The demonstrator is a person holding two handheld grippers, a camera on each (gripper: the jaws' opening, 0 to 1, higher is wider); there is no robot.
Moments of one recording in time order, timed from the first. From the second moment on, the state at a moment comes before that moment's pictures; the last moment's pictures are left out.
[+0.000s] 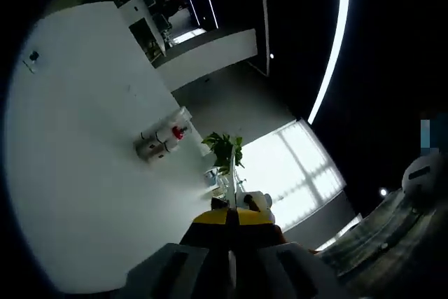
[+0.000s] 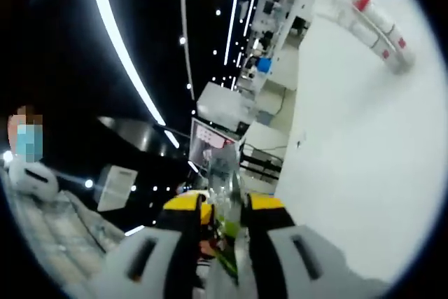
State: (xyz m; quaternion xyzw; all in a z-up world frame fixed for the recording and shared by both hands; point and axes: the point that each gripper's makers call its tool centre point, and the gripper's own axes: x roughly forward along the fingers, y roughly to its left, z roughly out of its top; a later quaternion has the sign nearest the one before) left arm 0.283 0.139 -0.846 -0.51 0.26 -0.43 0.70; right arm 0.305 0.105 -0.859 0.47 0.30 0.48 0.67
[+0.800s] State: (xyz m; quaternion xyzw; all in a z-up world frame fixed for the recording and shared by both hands) left arm 0.286 0.135 -0.858 -0.52 0.28 -0.40 0.70; right arm 0.303 0.098 -0.856 0.52 0.29 0.48 0.65
